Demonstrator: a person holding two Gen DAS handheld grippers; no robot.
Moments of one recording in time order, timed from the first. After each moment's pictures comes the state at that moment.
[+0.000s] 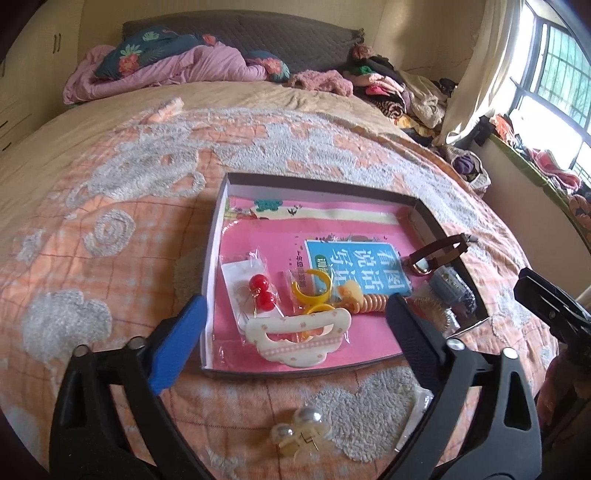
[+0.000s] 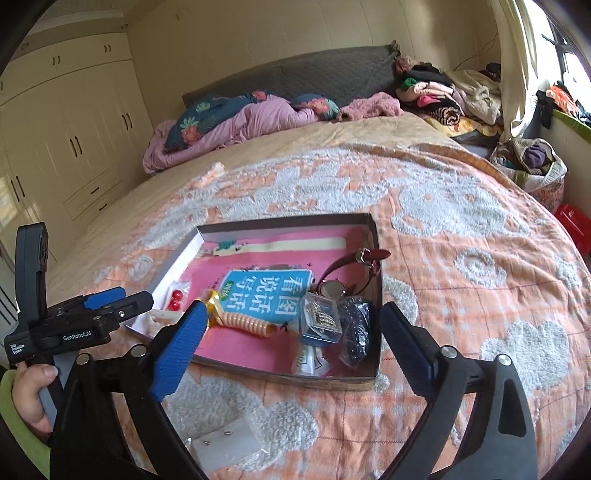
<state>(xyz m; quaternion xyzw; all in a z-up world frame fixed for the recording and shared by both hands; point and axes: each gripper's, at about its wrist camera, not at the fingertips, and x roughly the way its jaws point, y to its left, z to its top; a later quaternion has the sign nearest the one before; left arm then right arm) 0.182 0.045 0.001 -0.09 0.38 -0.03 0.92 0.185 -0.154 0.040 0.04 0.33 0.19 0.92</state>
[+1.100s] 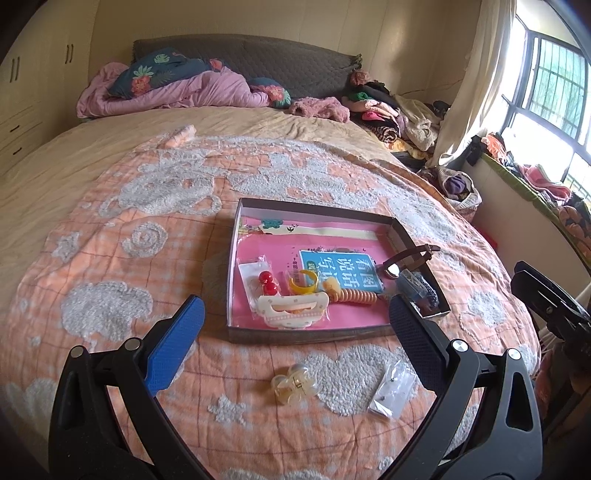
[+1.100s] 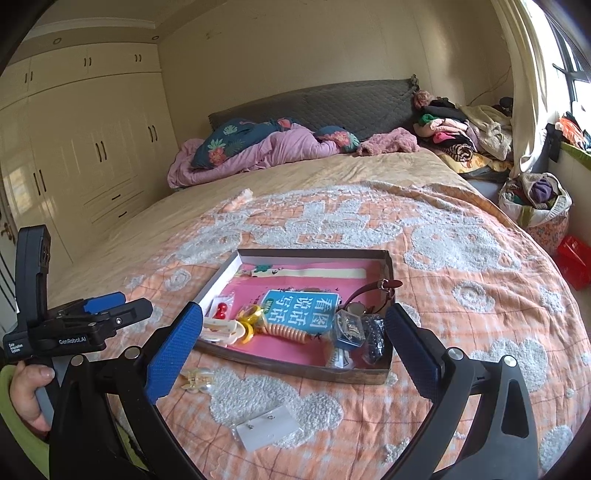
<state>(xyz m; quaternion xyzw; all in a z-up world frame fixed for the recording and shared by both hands) 0.115 0.048 0.045 -0.10 0.34 -0.03 0.94 0.122 -0.145 0.089 0.03 0.27 0.22 0.94</state>
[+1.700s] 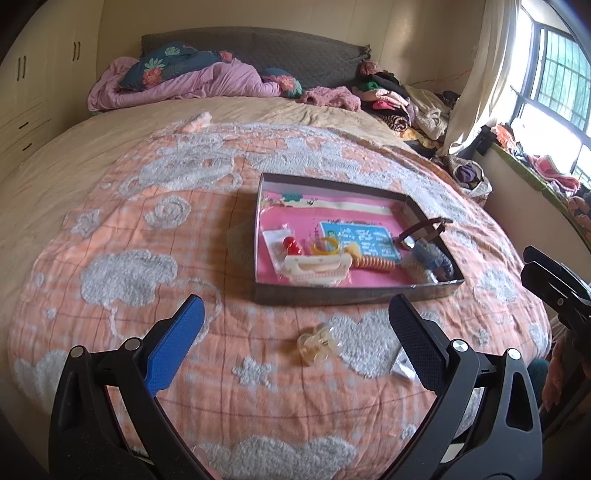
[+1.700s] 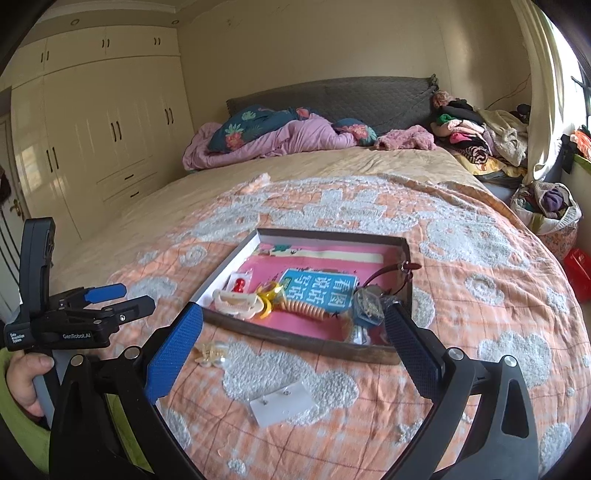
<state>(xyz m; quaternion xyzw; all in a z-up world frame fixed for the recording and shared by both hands) 0.083 0.059 0.024 -0.08 0.36 -0.01 0.93 0.103 -0.130 0.074 -0.01 0.29 0.25 0.92</state>
